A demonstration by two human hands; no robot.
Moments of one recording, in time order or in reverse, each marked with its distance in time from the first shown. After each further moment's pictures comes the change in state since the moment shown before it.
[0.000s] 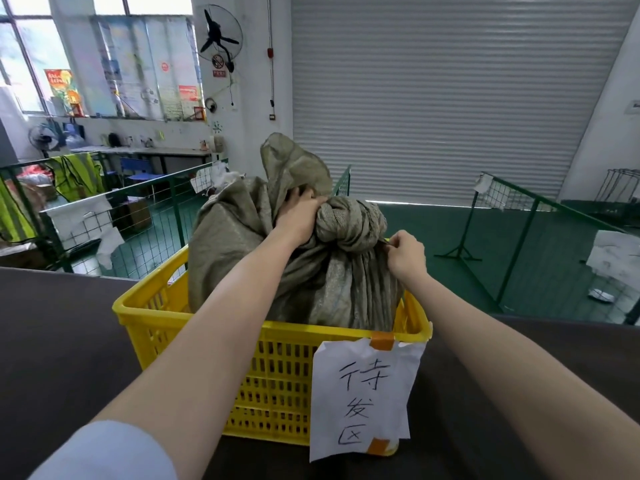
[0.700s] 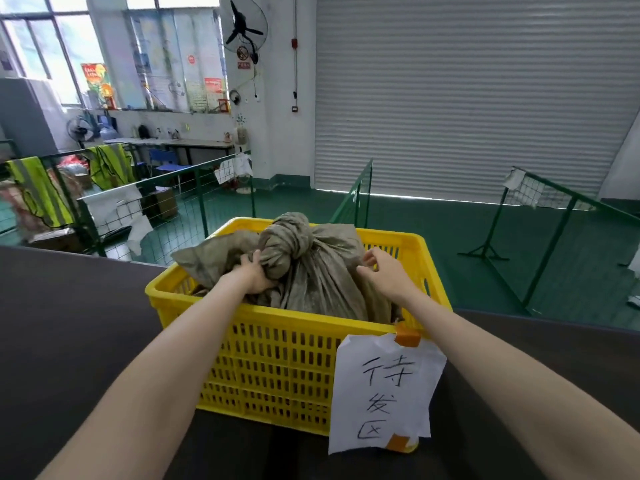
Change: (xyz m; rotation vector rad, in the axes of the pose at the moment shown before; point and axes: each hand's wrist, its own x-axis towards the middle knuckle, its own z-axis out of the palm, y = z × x) left_hand -0.087 -0.132 0.071 -0.065 -0.583 -0.584; right_hand -0.034 -0.004 0.053 -0.048 -0.365 -0.292
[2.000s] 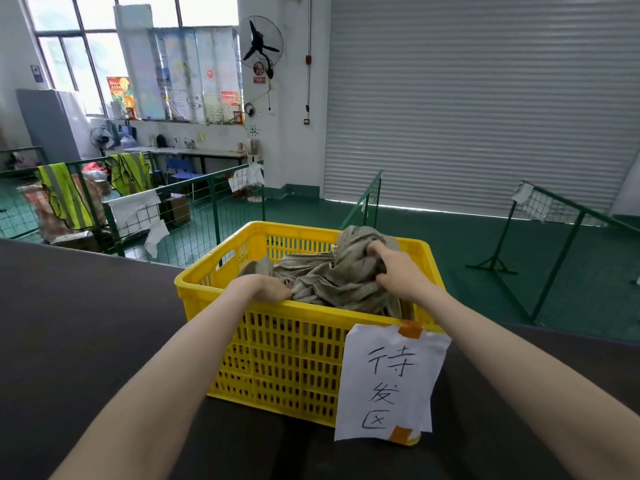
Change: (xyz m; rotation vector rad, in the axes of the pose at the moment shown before) left_hand -0.107 0.011 -0.020 0.220 -0.233 0.154; right_hand -0.035 -0.036 -0.031 -0.270 -0.055 -0.200
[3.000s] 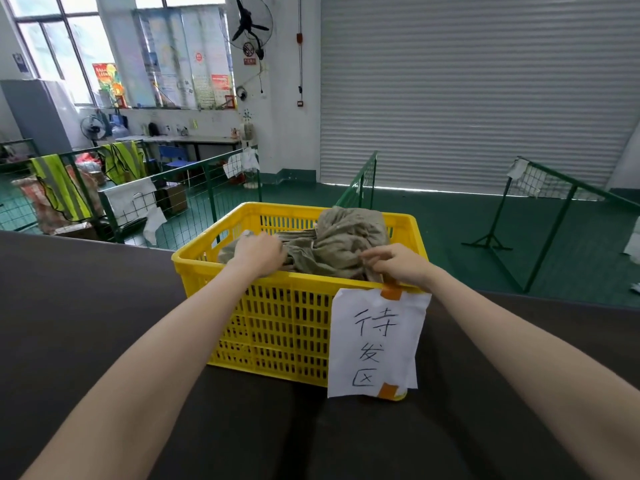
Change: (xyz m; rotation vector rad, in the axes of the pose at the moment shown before) left_hand -0.026 0.017 0.010 0.096 0.644 0.068; right_hand -0.052 0.019 -0.010 0.362 -0.249 0.131
